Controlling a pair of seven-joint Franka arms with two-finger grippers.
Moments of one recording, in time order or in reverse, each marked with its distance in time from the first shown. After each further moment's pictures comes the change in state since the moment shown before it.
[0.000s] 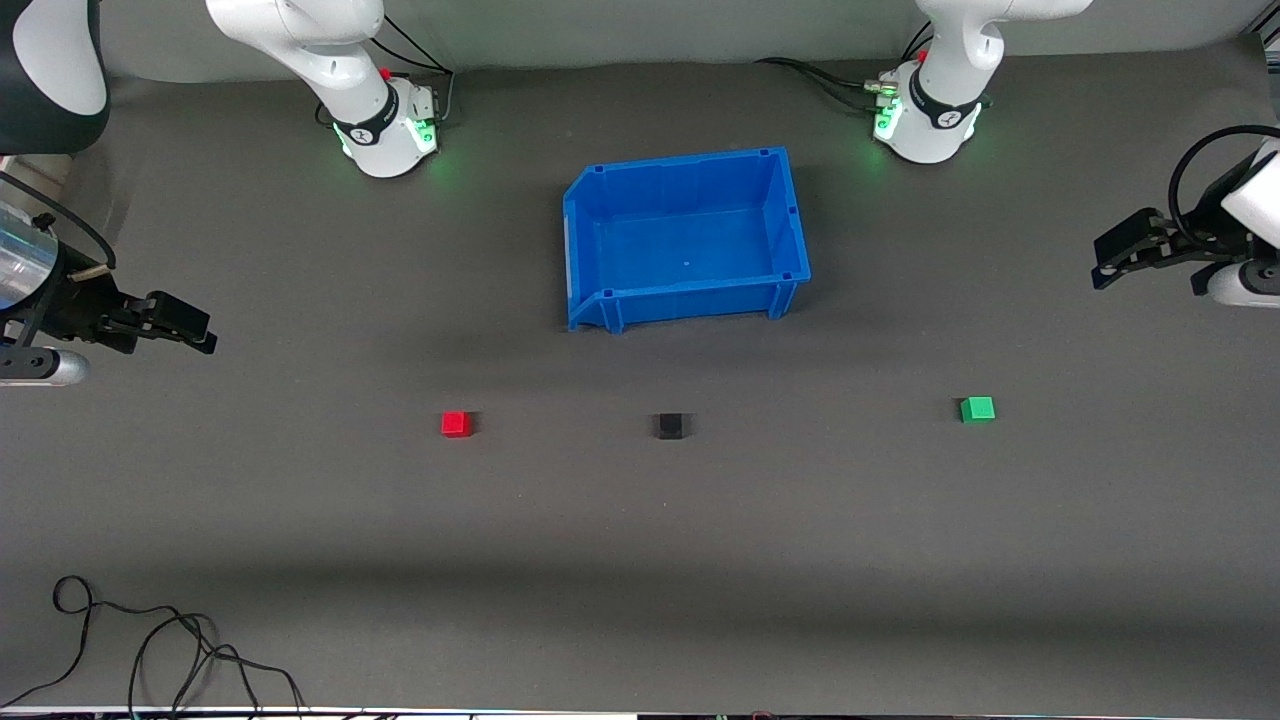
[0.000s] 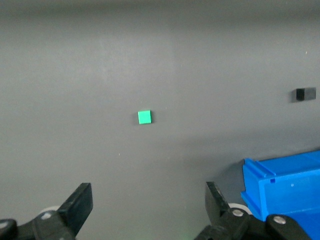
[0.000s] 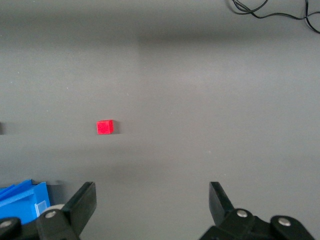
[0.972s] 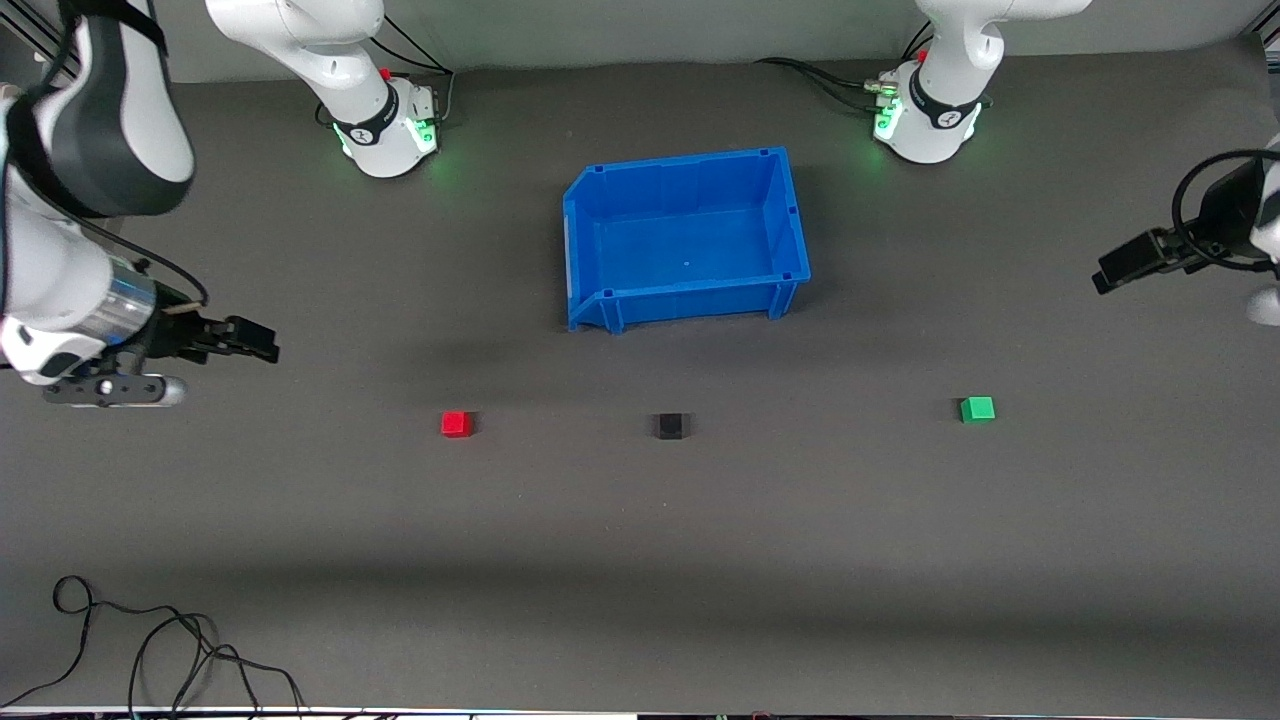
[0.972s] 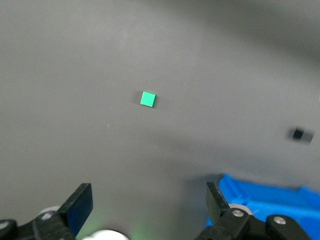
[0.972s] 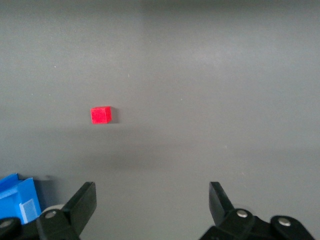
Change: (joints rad) left arm 0.028 0.018 0.008 -0.010 -0.043 -0.030 -0.453; right arm 0.026 0.005 0.002 -0.234 0.023 0.175 -0.001
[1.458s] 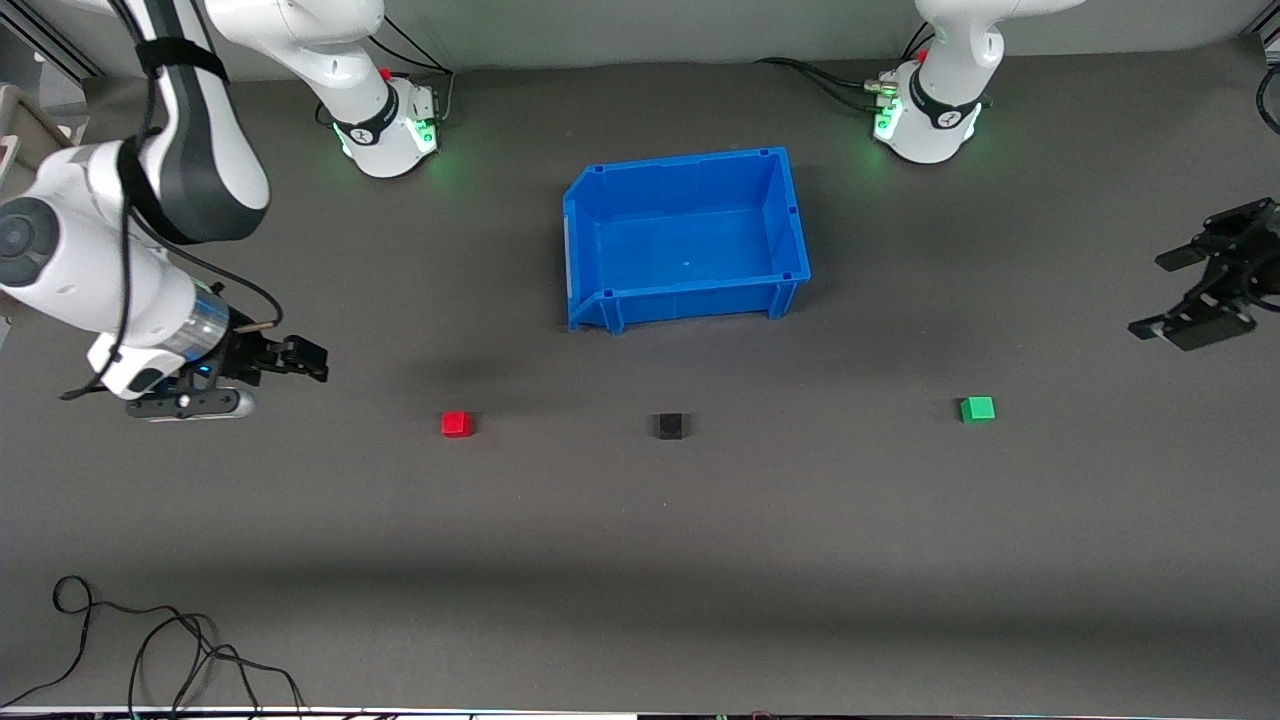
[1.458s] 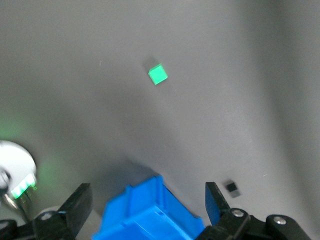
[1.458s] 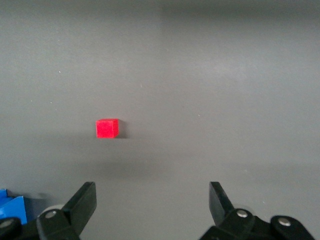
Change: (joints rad) left arm 0.188 0.072 0.006 -0.030 -0.245 -0.014 -0.534; right arm 0.054 0.017 0.002 -0.129 0.001 0.210 0.000
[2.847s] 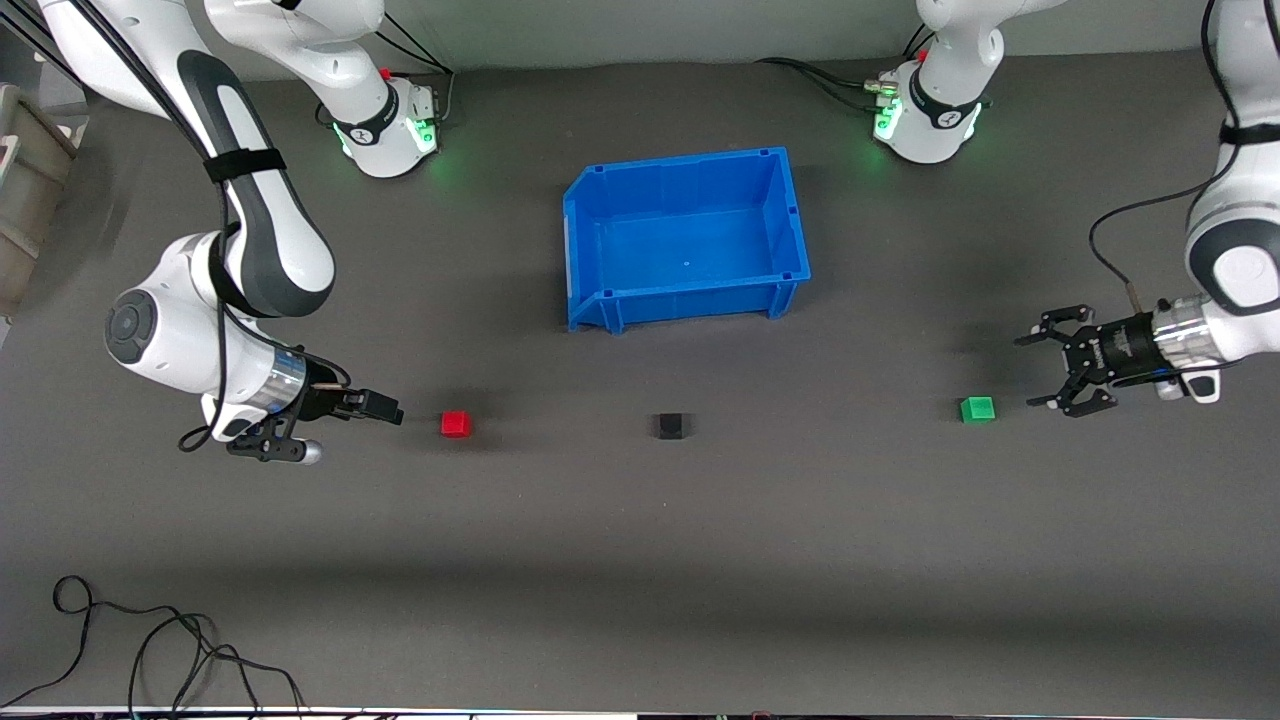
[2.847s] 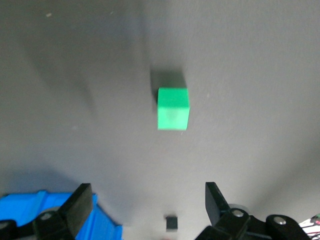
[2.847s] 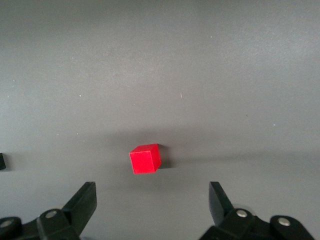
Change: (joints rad) left arm 0.130 0.241 -0.002 -0.515 -0.480 0.580 0.162; right arm 0.032 0.196 -0.011 -0.045 0.270 0.243 0.039
